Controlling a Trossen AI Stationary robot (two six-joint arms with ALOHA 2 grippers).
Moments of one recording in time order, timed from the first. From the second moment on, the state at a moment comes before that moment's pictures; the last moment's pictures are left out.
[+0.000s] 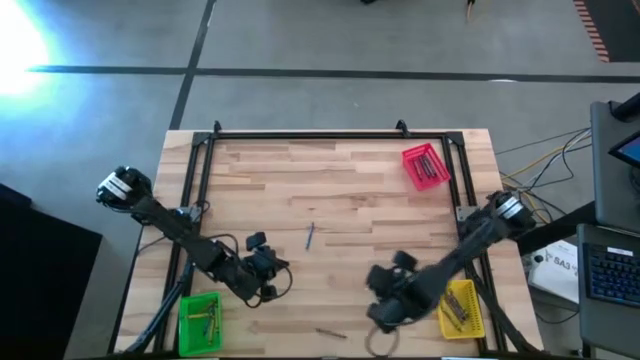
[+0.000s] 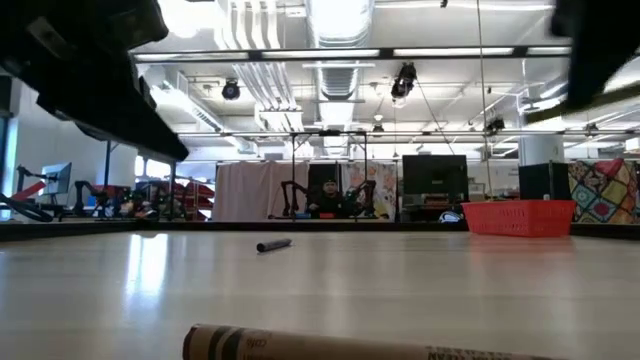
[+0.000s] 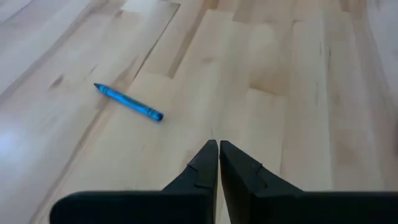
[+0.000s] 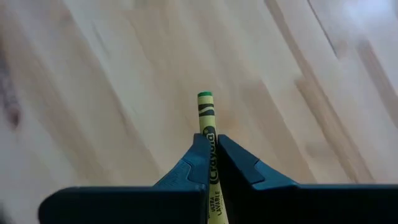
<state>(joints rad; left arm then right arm) -0.63 1.49 0.68 -0.04 -0.66 -0.70 0.65 1.85 1.48 -1.09 0.33 1.14</state>
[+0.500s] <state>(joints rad) -0.63 1.47 0.69 -0.03 -0.67 -0.71 0.91 1.80 1.46 -1.41 0.05 1.62</state>
